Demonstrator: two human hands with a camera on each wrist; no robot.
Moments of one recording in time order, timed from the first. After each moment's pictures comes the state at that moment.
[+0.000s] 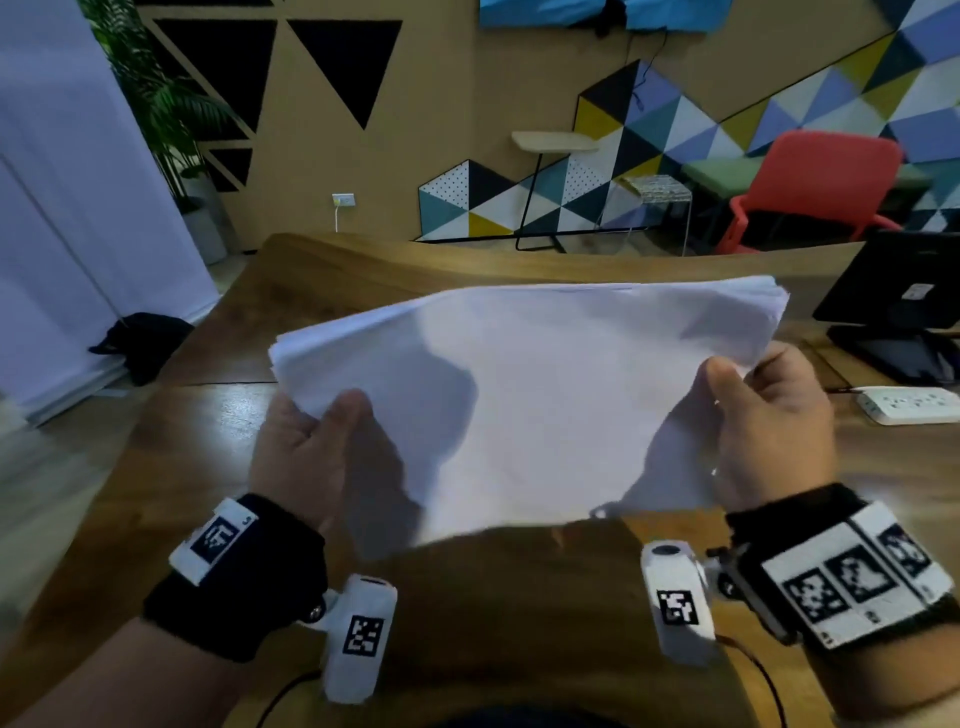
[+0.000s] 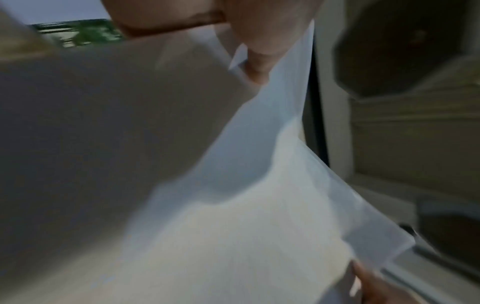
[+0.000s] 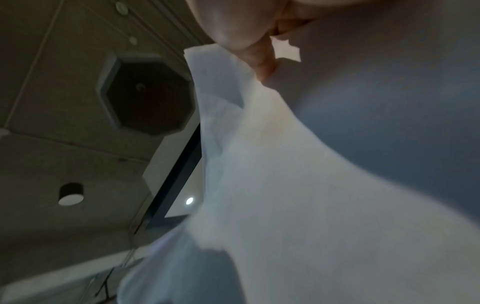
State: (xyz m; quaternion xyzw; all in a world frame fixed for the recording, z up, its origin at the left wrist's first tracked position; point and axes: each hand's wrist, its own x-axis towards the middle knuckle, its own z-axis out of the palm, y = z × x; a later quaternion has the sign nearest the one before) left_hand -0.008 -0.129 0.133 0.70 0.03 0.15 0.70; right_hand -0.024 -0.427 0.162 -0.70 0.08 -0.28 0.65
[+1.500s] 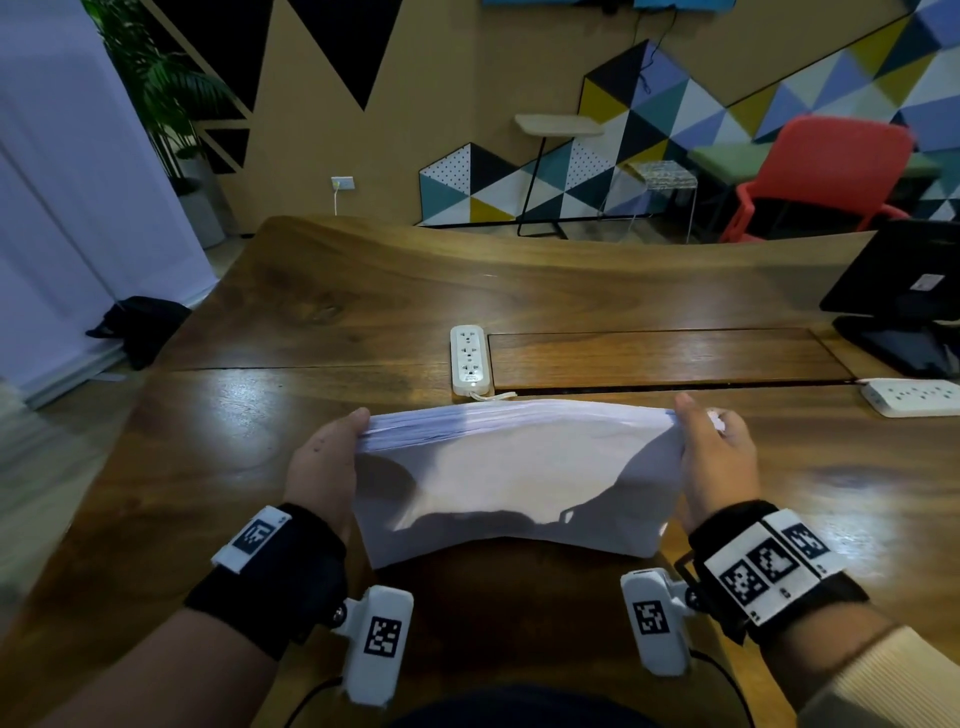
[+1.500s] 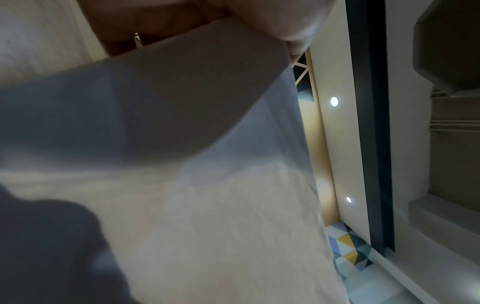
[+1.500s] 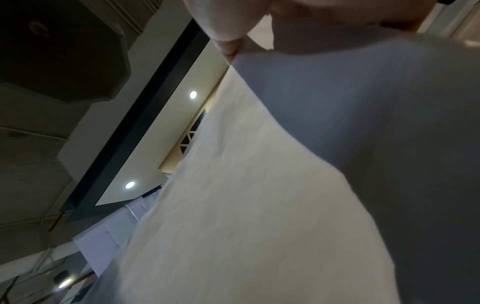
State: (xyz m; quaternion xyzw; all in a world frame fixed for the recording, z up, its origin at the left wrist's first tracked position) left_hand 0.001 -0.130 0.087 0.64 0.22 0.04 0.74; right_hand -0.009 -0.429 0.089 -0.64 0.27 -0.13 0.71
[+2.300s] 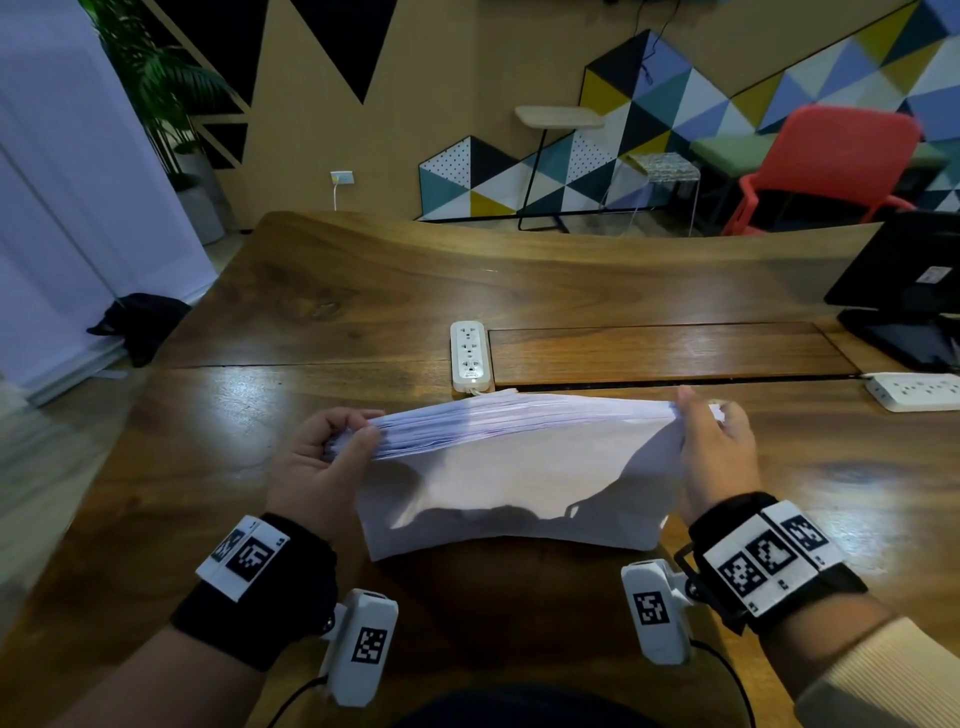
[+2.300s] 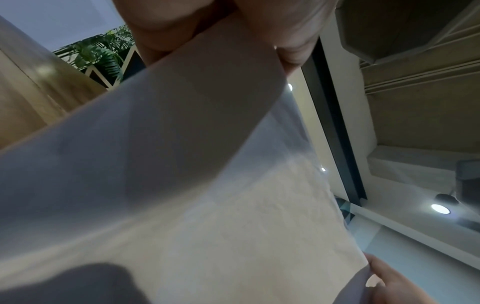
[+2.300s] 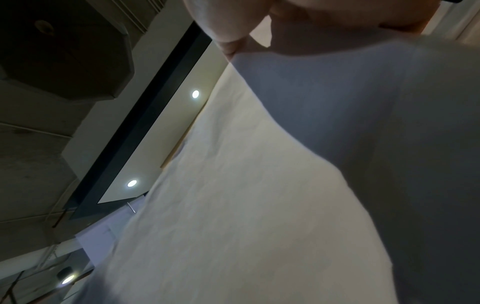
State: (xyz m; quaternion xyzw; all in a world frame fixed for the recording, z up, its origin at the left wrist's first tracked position) left_hand -0.012 -0.128 0.091 0.70 0.01 0.15 0.70; right_hand -0.009 -0.424 0.102 -0.66 0.28 -0.13 0.68
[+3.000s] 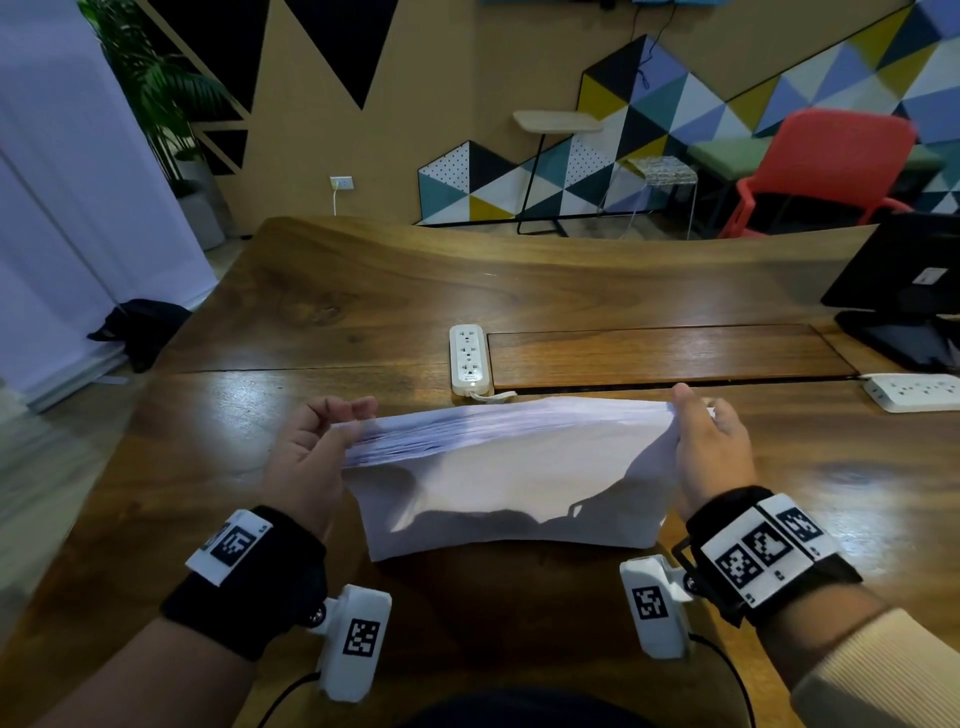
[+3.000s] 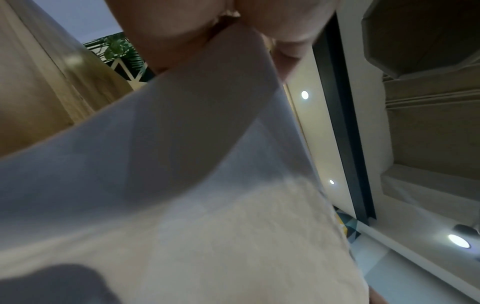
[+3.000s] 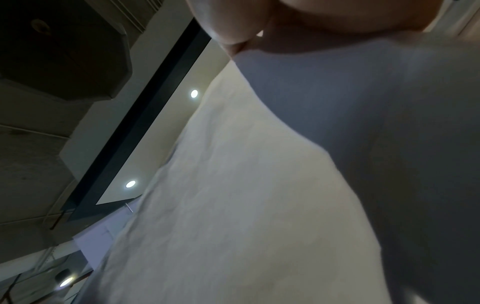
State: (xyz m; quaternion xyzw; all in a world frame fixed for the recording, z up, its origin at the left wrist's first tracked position) left_hand -0.004 -0.122 0.098 0.65 0.04 0.08 0.76; right_hand -0.009 -0.423 0.109 -0.69 0.28 -0.11 0.66
